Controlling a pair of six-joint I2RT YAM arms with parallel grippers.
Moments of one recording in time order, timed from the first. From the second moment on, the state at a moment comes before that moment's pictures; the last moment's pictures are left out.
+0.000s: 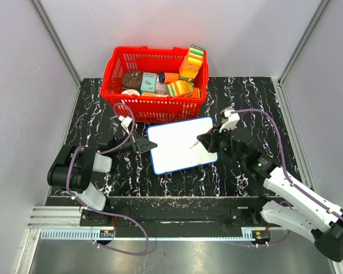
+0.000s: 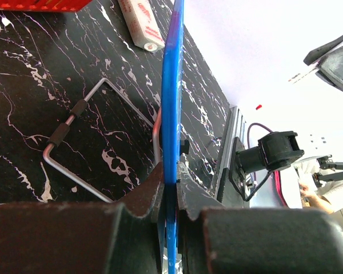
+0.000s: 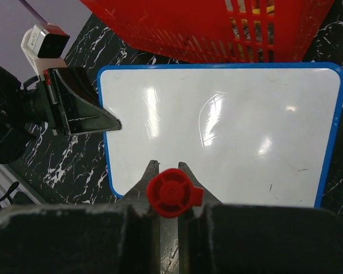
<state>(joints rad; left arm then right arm) -0.14 1.62 0.36 1.16 1.03 -0.82 0.69 0.88 0.73 -0.10 0.04 0.47</state>
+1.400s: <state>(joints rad) -0.15 1.50 0.39 0.87 0.98 -0.67 0.91 1.32 0.81 0.53 0.23 0.30</state>
